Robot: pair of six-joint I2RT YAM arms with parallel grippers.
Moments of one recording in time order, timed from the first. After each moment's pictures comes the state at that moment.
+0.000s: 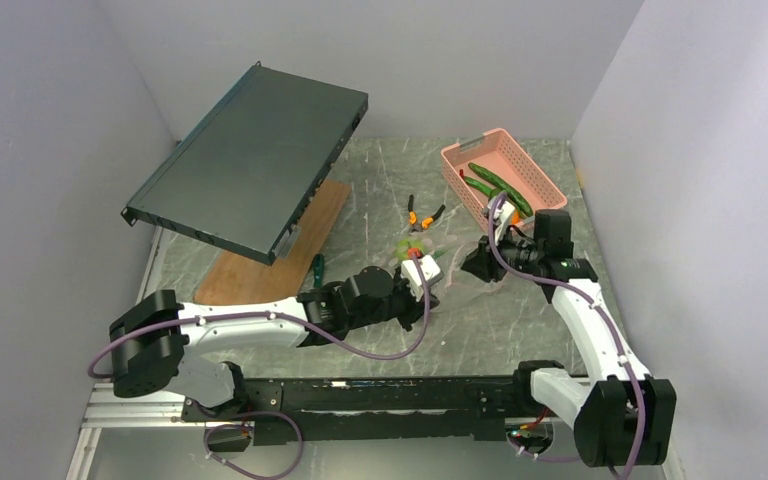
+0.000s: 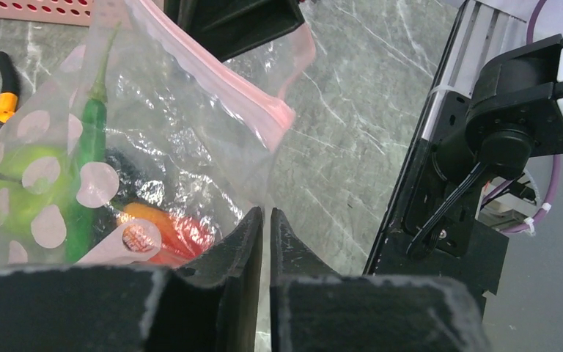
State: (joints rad) left arm -1.22 1.40 0.85 0.26 -0.05 -0.16; right arm 0.02 1.02 0.70 -0.43 -0.86 -0.40
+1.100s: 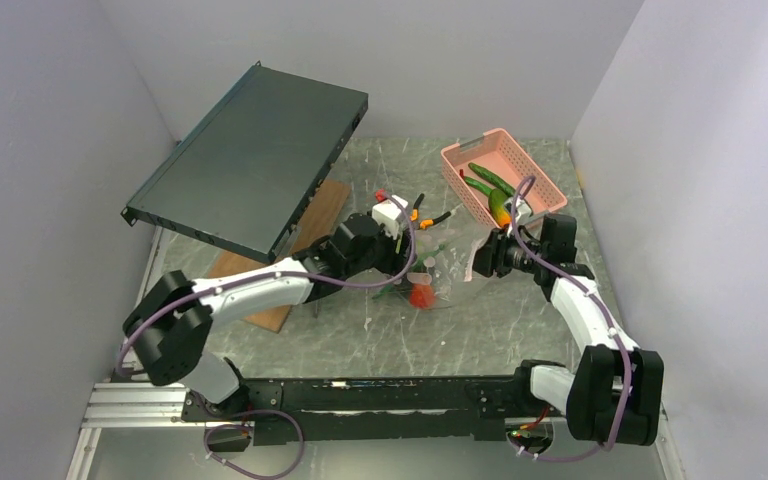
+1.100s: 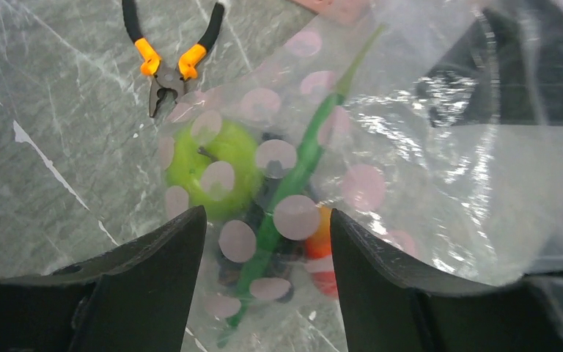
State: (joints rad) left arm -0.91 1.48 0.94 0.15 -0.05 -0.26; right arm -0.10 1.12 0.60 -0.18 -0.92 0.01
